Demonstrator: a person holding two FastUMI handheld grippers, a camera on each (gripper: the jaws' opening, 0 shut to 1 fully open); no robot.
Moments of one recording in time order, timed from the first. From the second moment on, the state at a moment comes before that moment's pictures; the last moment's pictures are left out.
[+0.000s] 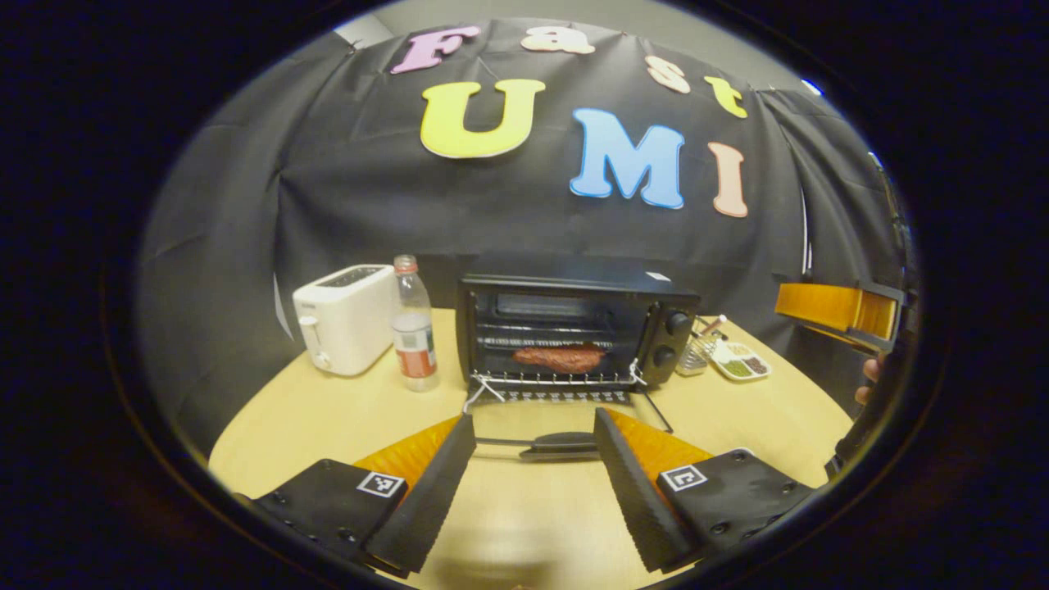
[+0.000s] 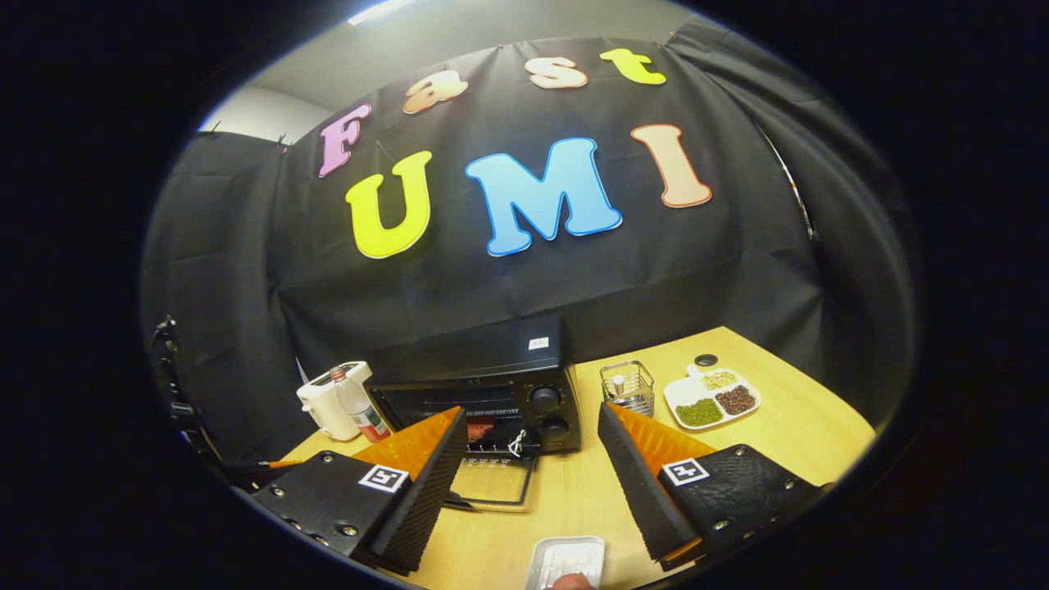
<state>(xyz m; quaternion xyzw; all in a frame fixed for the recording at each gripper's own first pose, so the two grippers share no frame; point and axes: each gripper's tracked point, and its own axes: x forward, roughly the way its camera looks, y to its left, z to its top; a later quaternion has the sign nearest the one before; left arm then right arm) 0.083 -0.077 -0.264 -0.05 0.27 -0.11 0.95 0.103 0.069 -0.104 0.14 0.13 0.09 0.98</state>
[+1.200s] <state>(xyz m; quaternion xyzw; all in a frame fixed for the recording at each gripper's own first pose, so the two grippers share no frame) 0.105 -0.130 -0.408 0.01 0.44 -0.12 0.89 0.039 -0.026 -0.097 0.02 0.13 0.00 0.99</state>
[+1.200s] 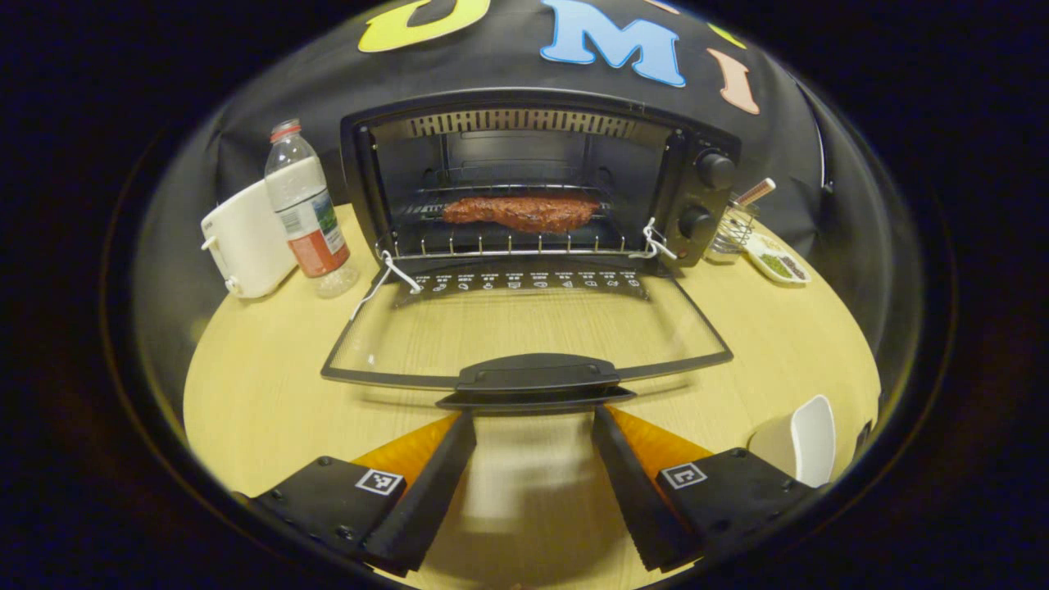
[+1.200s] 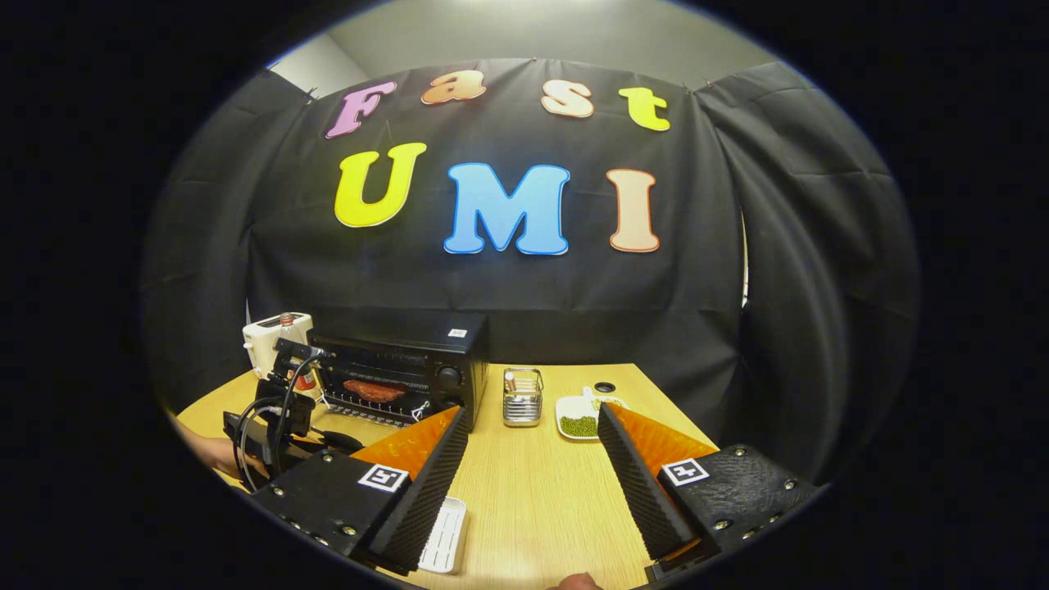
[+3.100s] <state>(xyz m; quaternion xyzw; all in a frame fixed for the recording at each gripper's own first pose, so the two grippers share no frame) 0.169 -0.123 -0.227 0.00 0.21 -0.11 0.97 0.049 -0.026 -0.110 0.04 0.14 0.02 0.99</state>
